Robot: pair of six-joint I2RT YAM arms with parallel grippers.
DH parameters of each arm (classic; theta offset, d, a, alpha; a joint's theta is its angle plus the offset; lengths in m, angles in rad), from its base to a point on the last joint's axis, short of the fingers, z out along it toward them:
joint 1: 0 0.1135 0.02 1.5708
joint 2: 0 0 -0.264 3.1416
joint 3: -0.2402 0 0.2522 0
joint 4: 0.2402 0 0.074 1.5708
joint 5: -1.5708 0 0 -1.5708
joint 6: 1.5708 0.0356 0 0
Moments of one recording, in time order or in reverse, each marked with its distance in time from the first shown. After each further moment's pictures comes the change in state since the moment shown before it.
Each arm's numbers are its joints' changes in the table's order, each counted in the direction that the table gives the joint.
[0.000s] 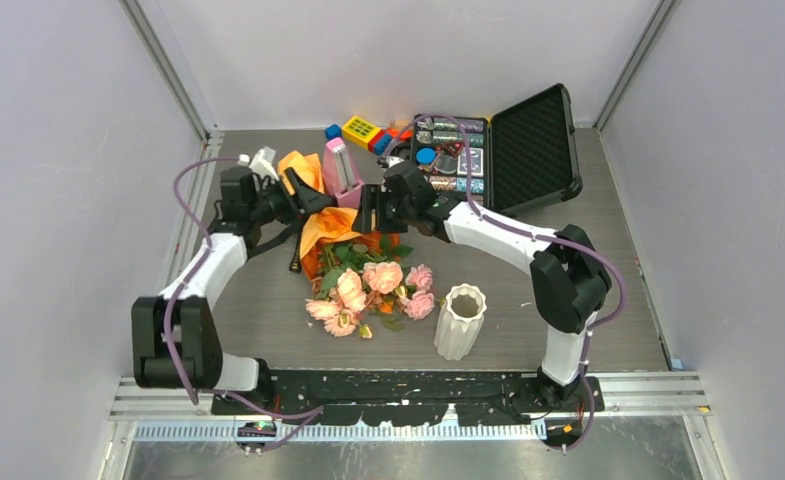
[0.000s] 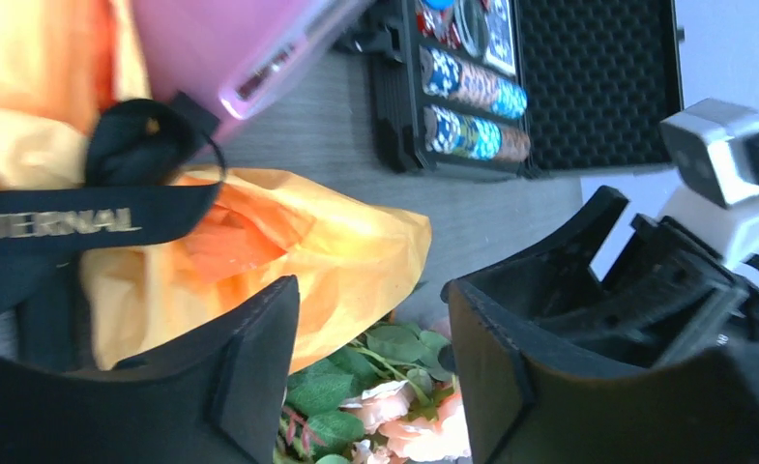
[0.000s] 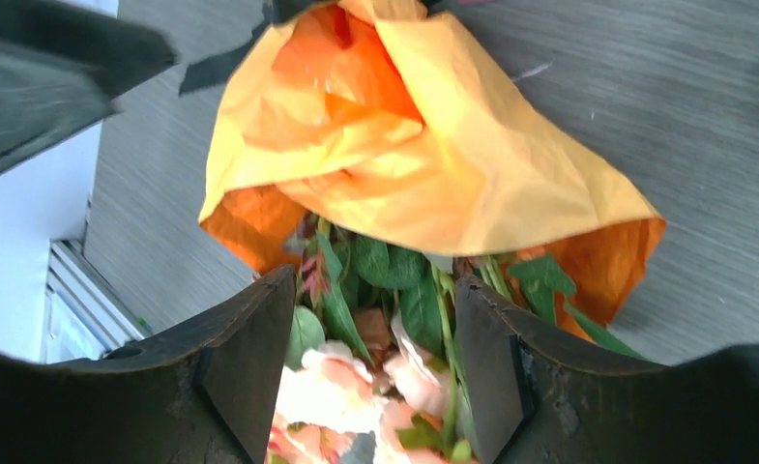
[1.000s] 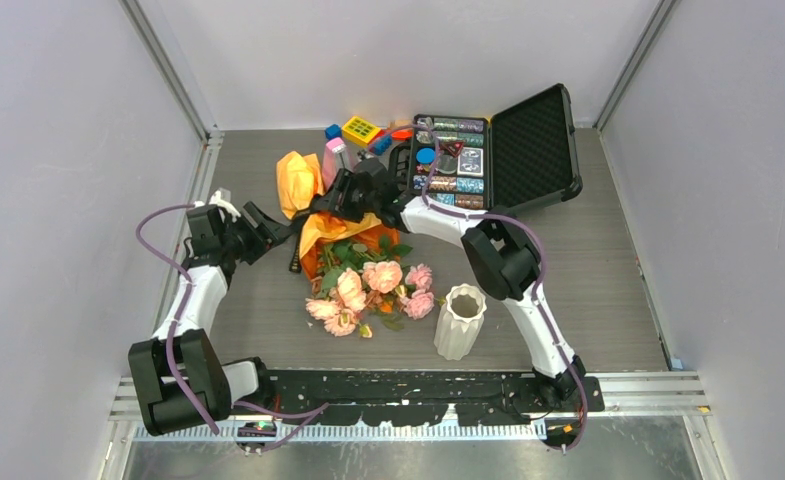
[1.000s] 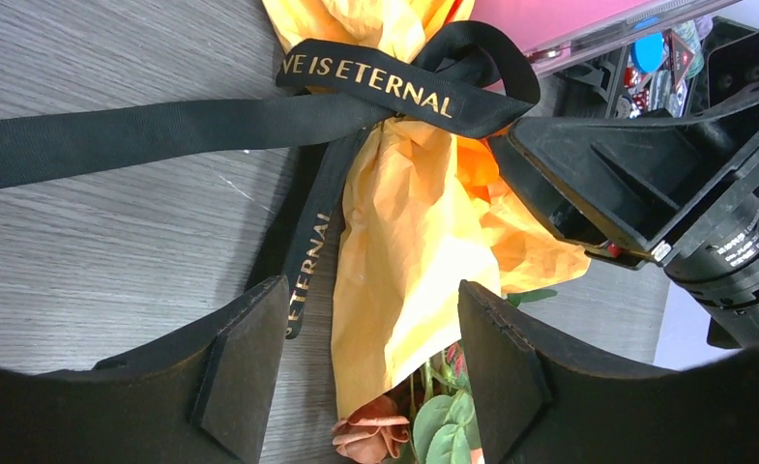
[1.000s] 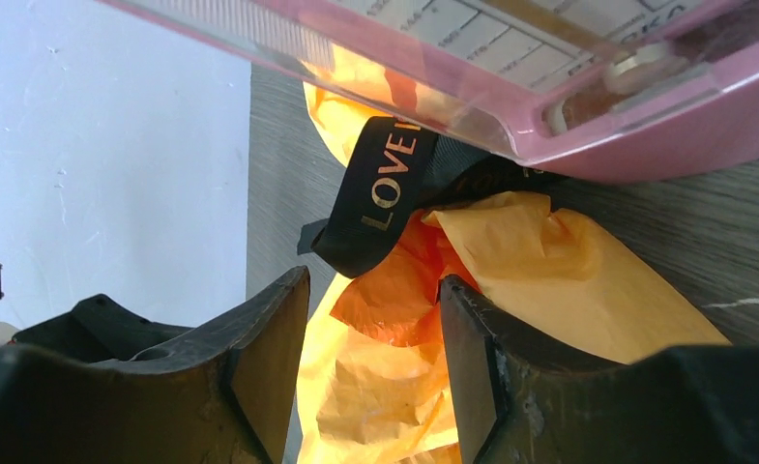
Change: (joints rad) left arm 0.255 0.230 0.213 0.197 0.157 0.028; right arm 0.003 -0.460 -0.343 -0.309 0.054 0.395
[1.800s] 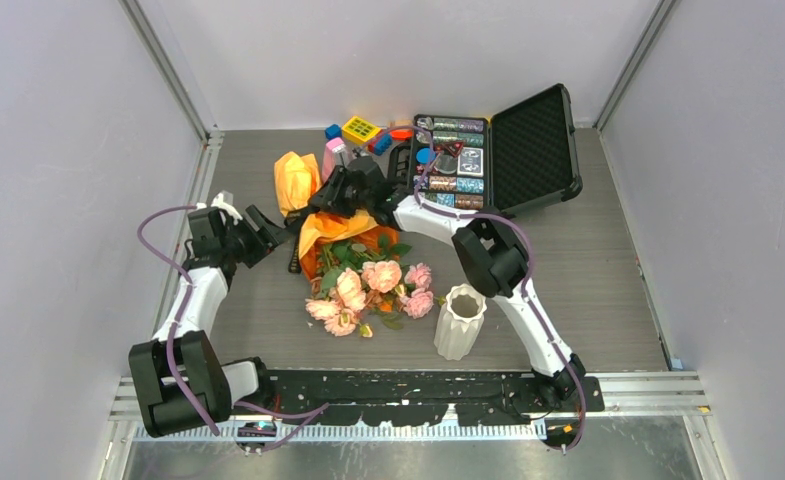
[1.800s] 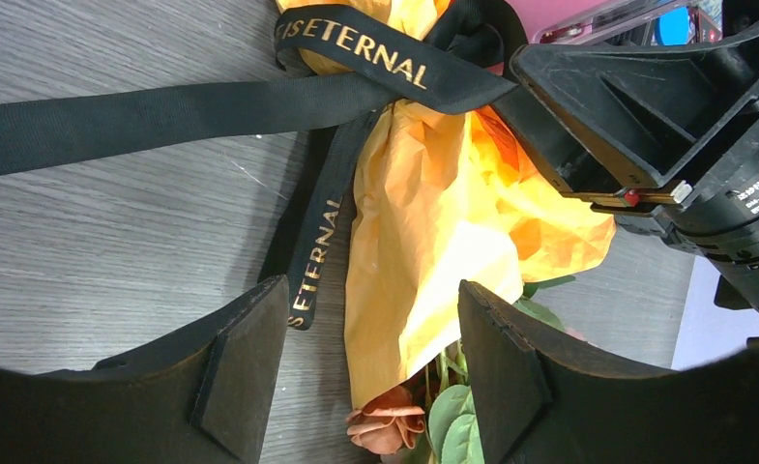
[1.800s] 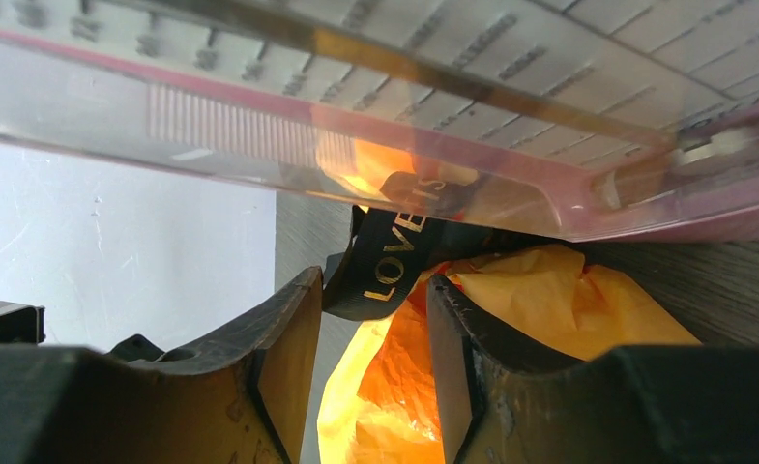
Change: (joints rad) left arm 0.000 0.003 0.011 0.024 0.004 0.042; right arm 0.003 -0.102 -0.129 -0.027 0.006 0.068
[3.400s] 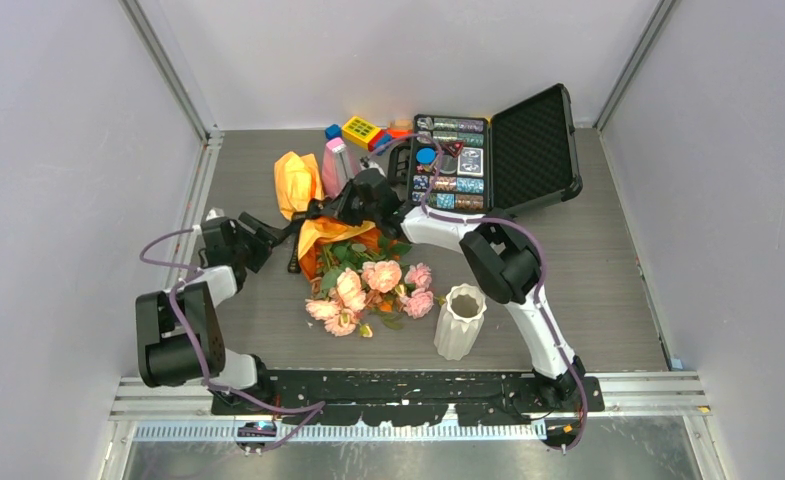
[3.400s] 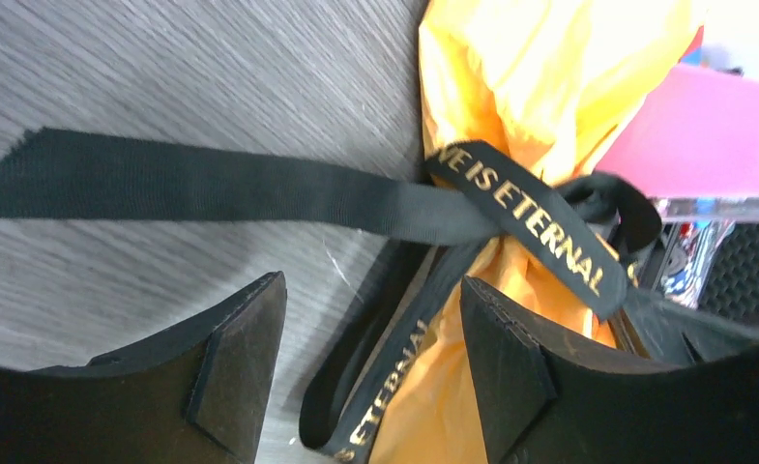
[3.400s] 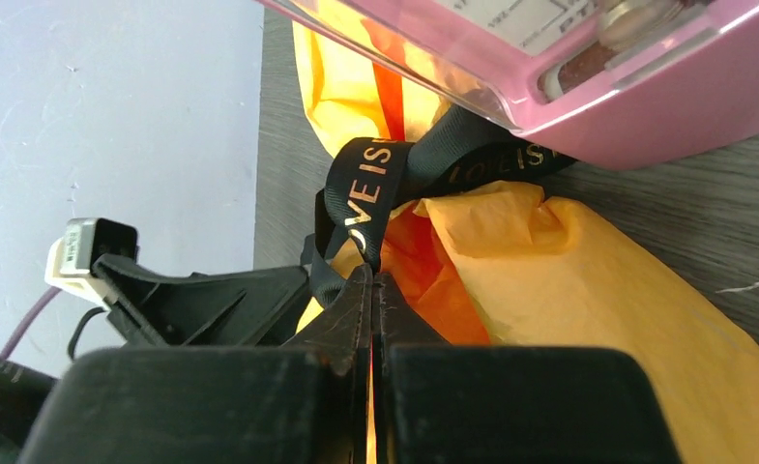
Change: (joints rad) left arm 0.000 -0.212 0.125 -0.373 0.187 -0.252; right arm 0.023 0.116 0.224 -0.110 -0.079 -0.019
